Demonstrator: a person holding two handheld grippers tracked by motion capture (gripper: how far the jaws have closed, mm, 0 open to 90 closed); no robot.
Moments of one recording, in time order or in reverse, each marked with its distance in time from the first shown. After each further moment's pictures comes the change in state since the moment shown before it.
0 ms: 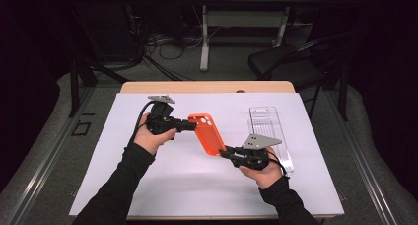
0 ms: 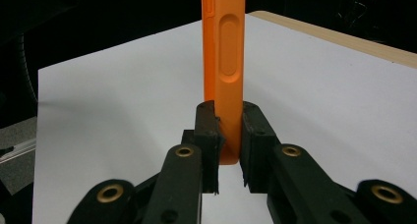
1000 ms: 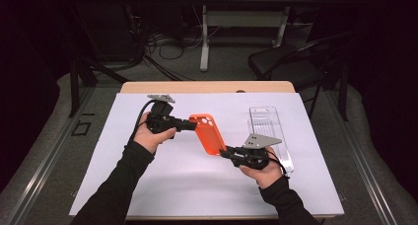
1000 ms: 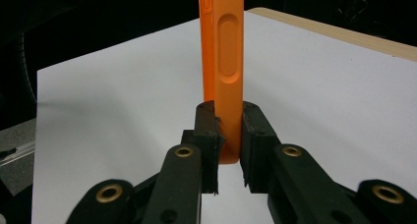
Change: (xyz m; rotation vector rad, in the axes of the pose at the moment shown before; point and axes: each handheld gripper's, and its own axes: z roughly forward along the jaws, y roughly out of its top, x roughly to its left) left arm 0.006 0.001 0.001 0.004 -0.041 0.011; right arm -0.002 -0.002 0.001 0.007 0.001 0.020
